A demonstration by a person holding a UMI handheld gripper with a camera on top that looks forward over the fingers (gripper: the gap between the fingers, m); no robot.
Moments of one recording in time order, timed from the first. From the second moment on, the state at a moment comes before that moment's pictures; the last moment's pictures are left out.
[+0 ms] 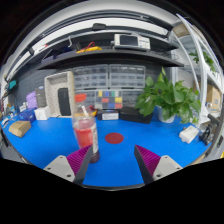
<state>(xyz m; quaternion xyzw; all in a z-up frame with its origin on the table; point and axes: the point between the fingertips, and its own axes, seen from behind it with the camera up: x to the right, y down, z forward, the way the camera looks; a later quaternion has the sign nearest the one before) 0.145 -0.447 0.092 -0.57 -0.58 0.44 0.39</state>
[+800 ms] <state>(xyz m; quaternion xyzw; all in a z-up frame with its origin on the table) 0.042 -0.542 0.073 -0.53 -0.57 0.48 0.41</state>
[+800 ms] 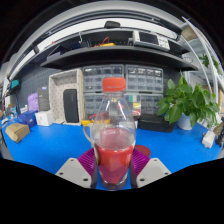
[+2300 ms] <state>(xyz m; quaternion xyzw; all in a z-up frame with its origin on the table) -0.098 -0.433 0.145 0.09 -0.76 -0.21 0.61</state>
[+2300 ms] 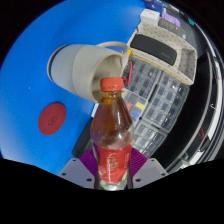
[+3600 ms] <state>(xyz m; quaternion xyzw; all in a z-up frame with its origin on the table) -0.092 -0.472 0.079 -0.50 -0.59 0.51 0.38</state>
